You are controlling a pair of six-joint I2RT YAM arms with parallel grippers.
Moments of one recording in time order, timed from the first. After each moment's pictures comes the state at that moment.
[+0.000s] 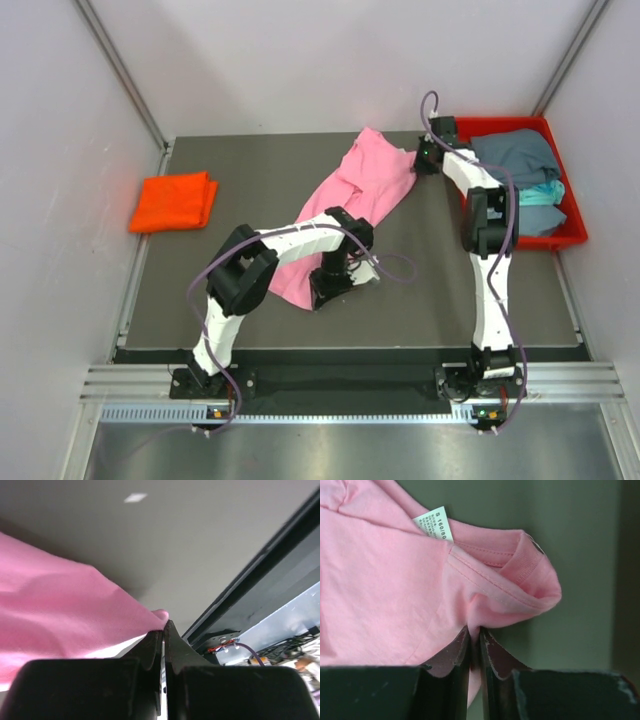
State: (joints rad) left arm -0.84 2.09 1.58 -1.32 0.22 0.41; right arm 0.10 2.45 2.07 -0.43 -0.10 0.30
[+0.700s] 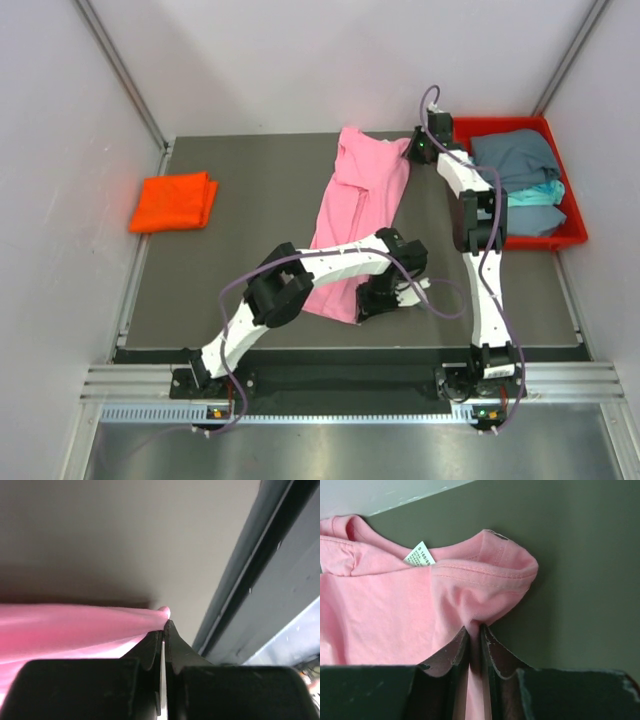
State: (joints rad) left arm -1.10 2.28 1.90 -1.33 0.25 0.39; right arm 0.11 2.65 2.33 -0.32 -0.17 0.41
